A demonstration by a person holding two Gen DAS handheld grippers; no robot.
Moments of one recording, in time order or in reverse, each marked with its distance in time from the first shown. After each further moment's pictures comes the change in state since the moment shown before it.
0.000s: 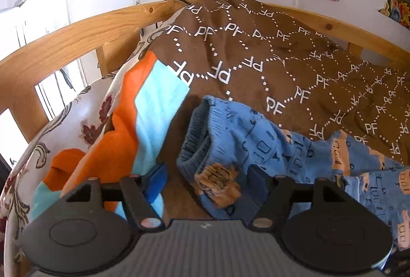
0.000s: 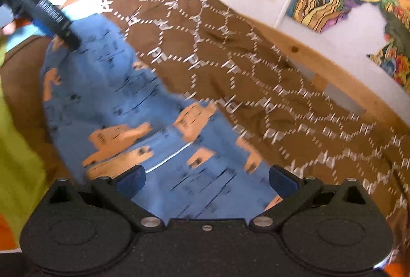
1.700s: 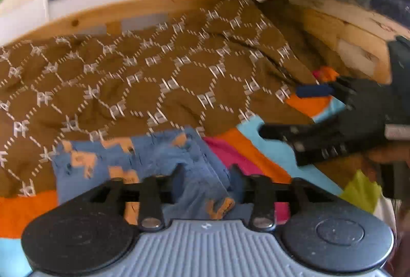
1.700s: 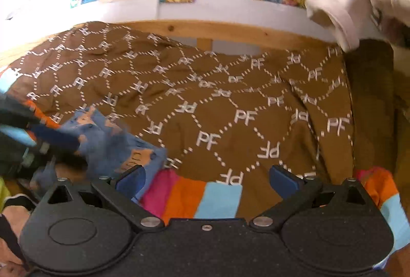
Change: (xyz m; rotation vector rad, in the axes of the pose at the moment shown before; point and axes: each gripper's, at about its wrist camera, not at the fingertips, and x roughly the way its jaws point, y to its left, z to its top) left arm -0.044 -0.258 -0.051 0.548 0.035 -0.622; right arm -0.065 -0.197 -0.090 0.431 0.005 -0.092
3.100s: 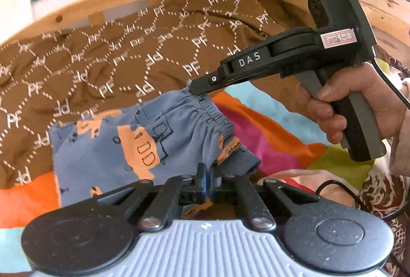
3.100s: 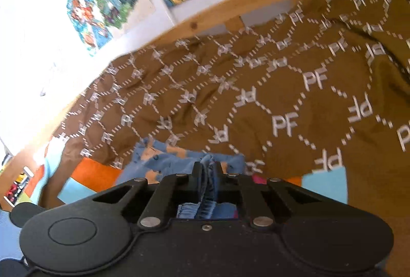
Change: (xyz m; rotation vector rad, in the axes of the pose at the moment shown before) left arm -0.001 0.000 -0.038 0.107 0.055 -0.026; right arm 0.053 0.001 0.009 0.386 0.074 0.353
